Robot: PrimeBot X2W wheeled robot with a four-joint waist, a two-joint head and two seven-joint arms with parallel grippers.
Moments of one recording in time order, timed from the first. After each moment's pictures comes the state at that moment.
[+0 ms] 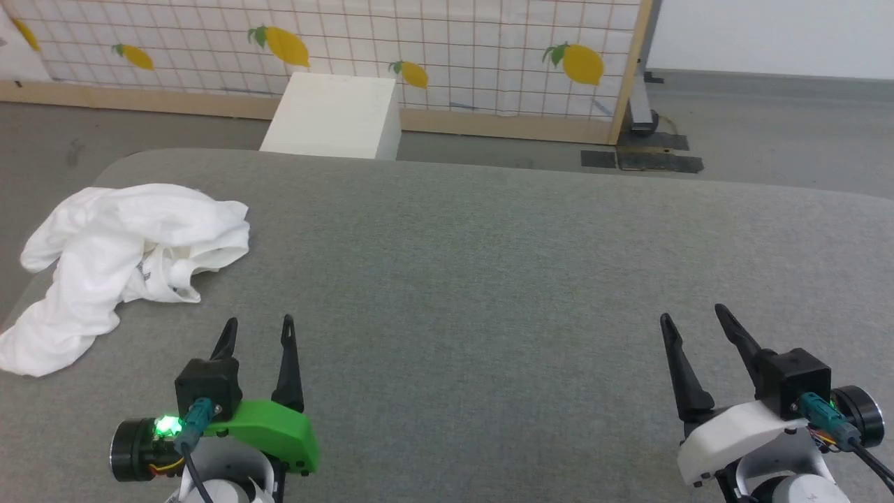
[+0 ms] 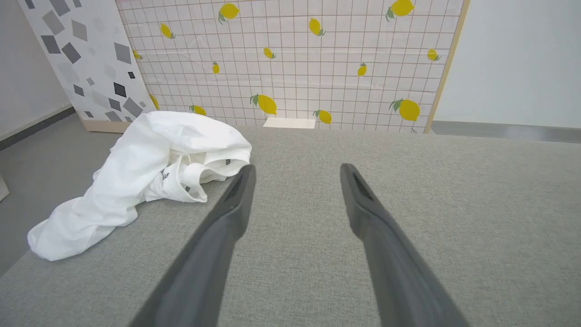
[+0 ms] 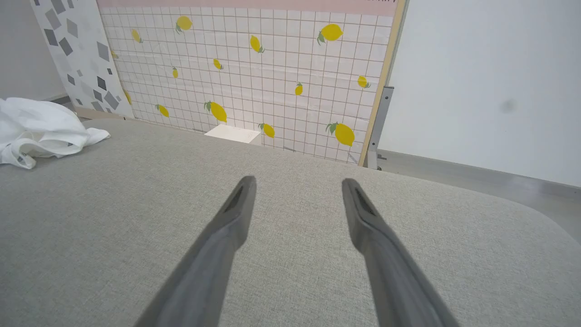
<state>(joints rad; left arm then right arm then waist) -0.02 0.06 -0.03 0.04 -0.05 0.04 -0.05 0.02 -0.05 0.00 0.01 0.01 0.13 -0.02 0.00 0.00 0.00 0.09</state>
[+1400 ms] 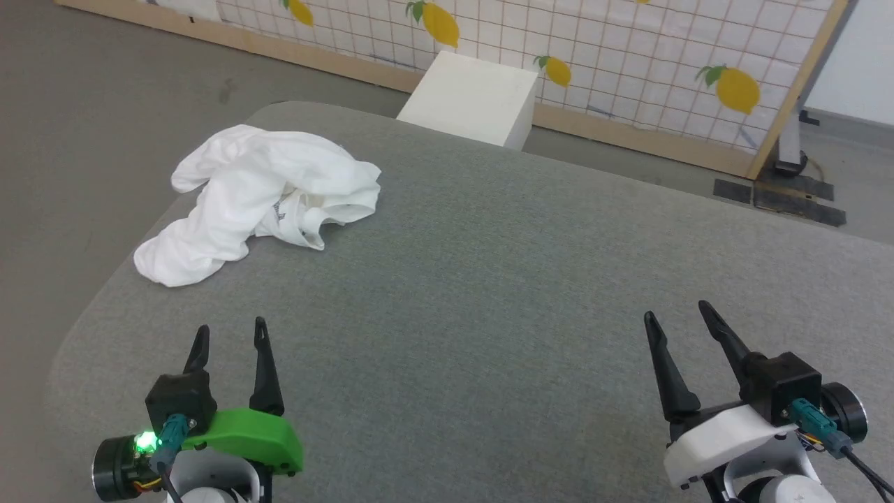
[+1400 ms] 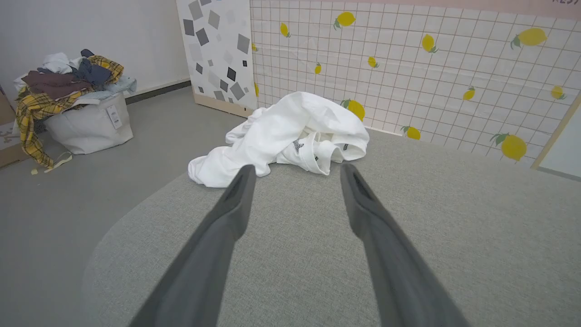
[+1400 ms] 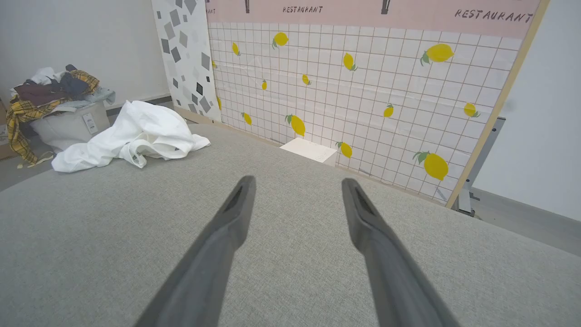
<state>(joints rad) 0.00 0.10 -0.05 0.04 -0.15 0.13 -0.12 0.02 -0.05 0.04 0.01 0.04 0.13 -0.07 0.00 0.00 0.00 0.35</state>
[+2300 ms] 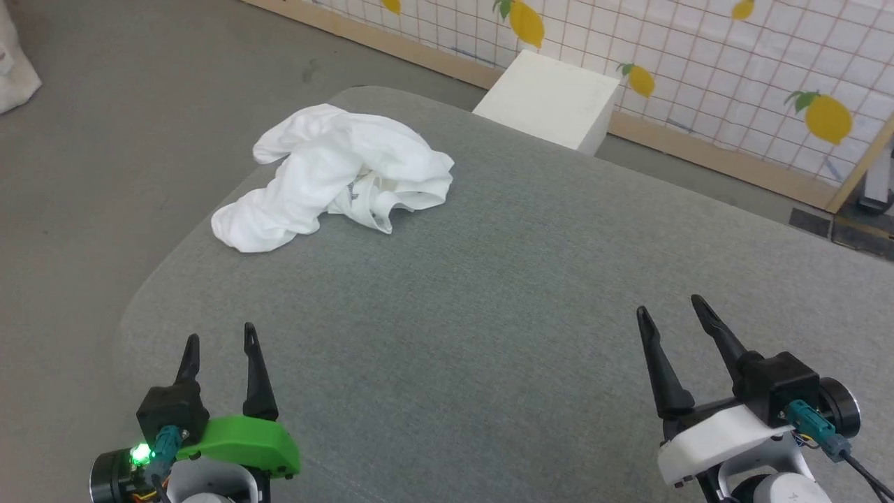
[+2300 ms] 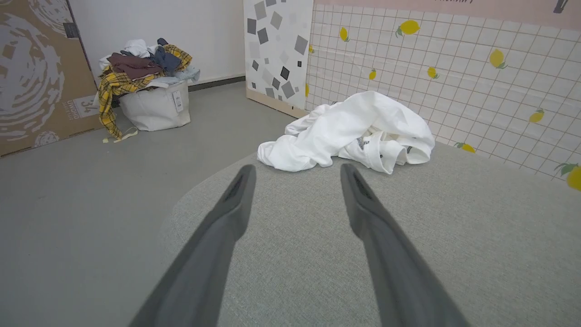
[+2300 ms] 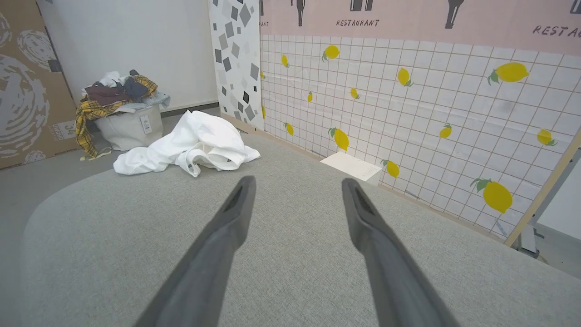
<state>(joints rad) 0.00 0.13 -0.08 0.07 -0.22 0.20 -0.18 0.01 -0.05 0.06 0.00 0.05 0.13 -0.09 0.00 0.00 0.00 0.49</state>
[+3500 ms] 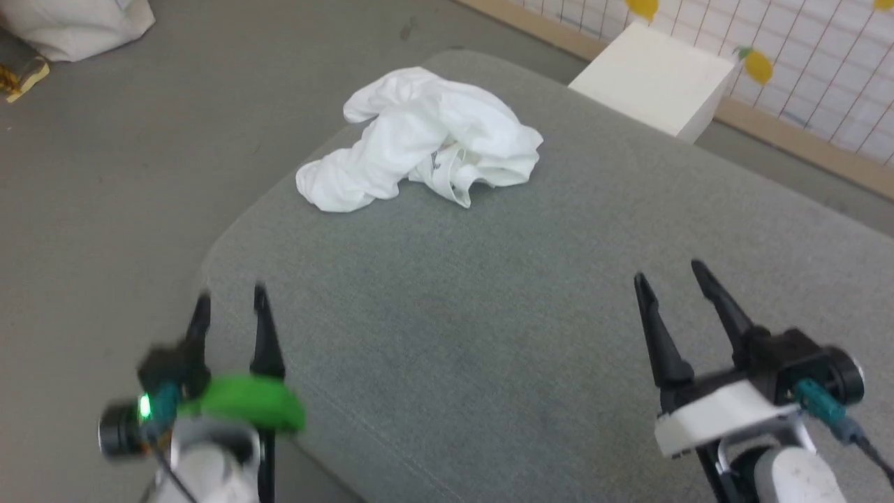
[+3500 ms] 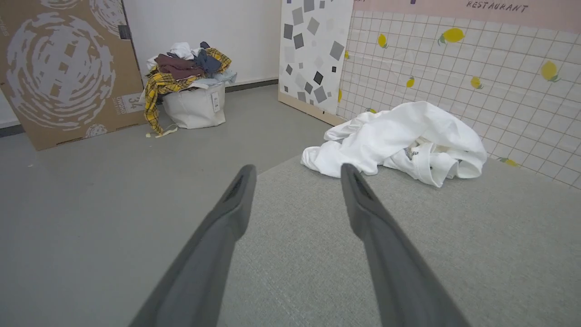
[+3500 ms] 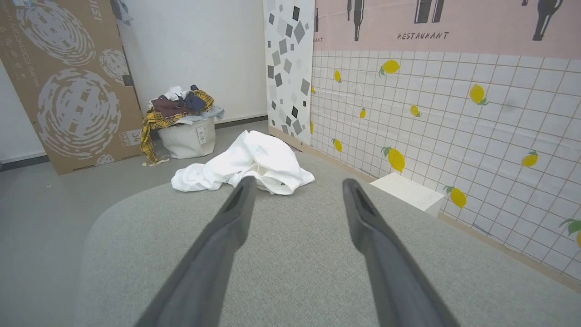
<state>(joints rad) -0.10 0.17 -0.15 0.12 -0.31 0.19 -0.22 -0.04 -0.05 0.07 -0.05 0.05 0.13 -0.10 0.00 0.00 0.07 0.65</state>
